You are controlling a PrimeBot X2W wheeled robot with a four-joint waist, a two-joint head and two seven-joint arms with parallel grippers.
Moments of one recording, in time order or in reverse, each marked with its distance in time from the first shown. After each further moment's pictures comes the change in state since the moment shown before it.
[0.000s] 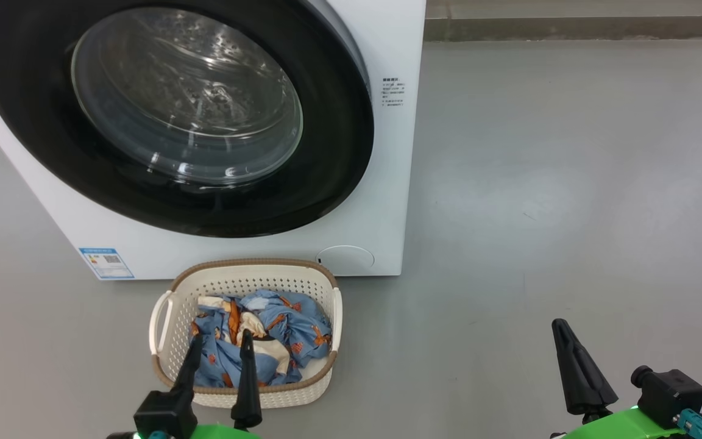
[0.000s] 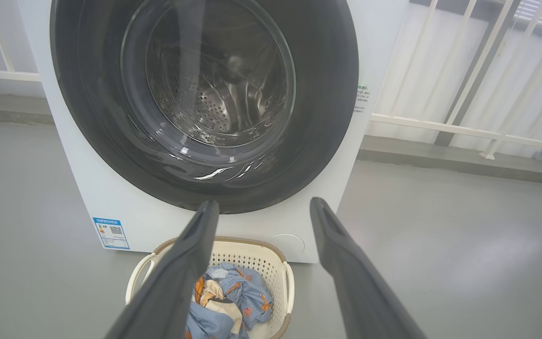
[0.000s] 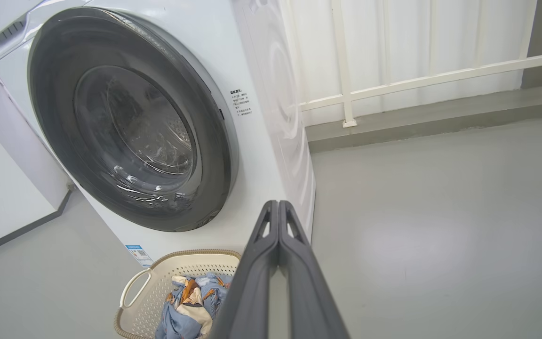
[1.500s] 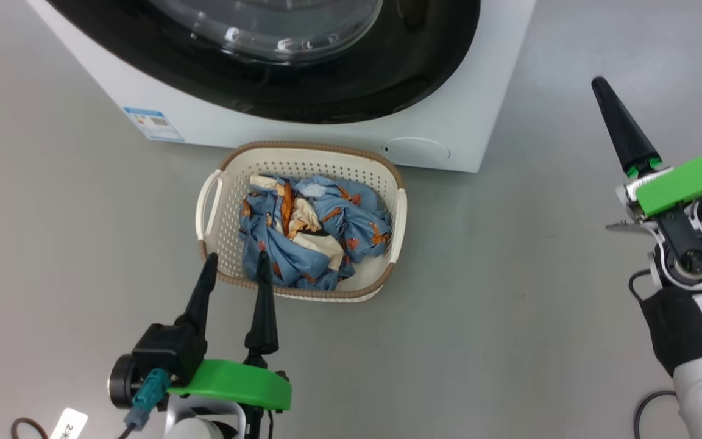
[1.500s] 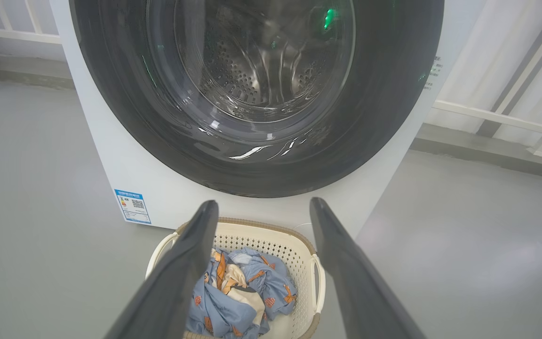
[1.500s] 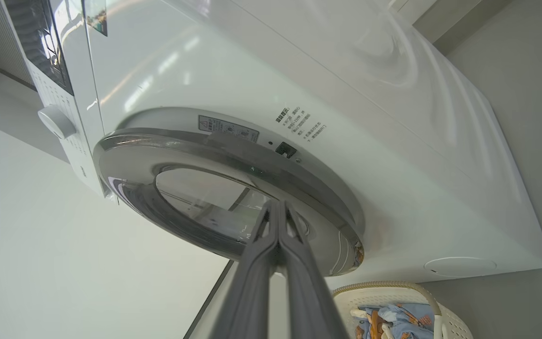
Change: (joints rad) left arm -0.172 -0.004 -0.045 -0.048 -0.049 0.005 0.000; right arm -0.636 -0.190 0.019 0.168 0.923 0.000 0.409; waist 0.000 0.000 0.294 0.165
